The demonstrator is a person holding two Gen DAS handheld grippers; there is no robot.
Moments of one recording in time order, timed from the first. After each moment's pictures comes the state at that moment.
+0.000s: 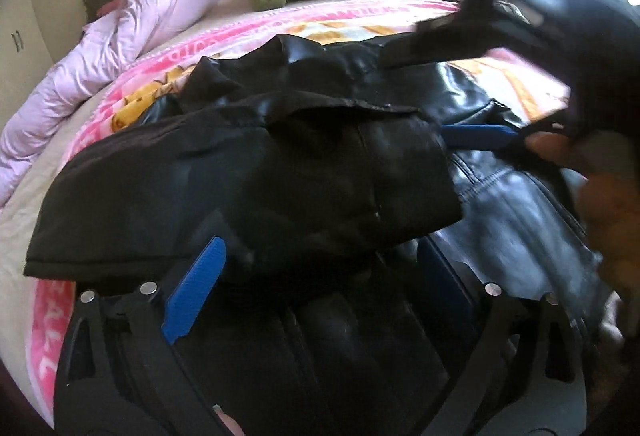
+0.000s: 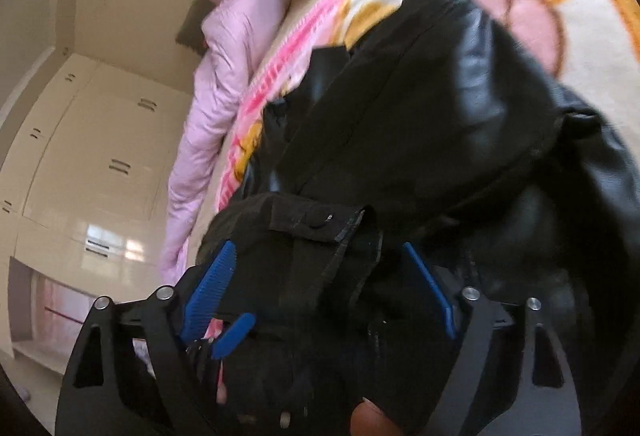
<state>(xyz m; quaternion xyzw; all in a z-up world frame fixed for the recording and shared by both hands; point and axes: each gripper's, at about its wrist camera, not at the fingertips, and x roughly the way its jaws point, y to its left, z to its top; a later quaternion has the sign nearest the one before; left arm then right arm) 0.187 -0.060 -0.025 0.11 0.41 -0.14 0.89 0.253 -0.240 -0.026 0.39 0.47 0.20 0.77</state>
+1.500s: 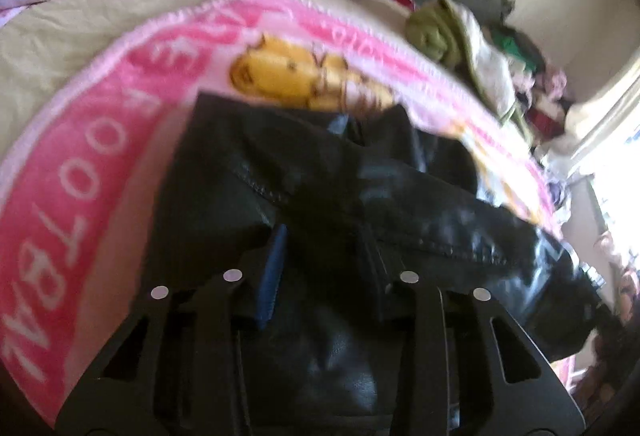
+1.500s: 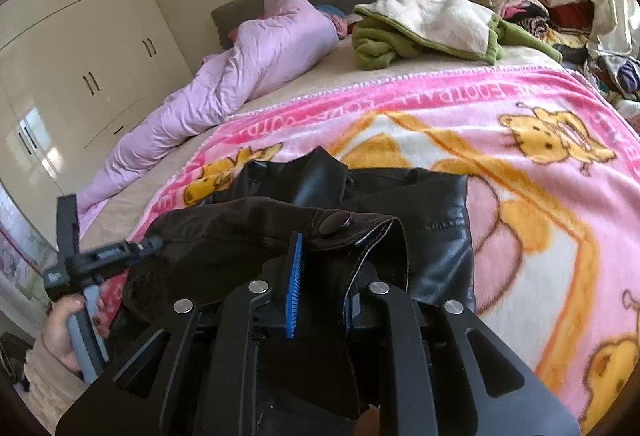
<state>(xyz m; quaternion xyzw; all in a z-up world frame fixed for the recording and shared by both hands) 0.311 0.090 -0.029 -0.21 0.44 -0.01 0.88 0.278 -0.246 0.040 0.12 0.36 0.17 0.91</state>
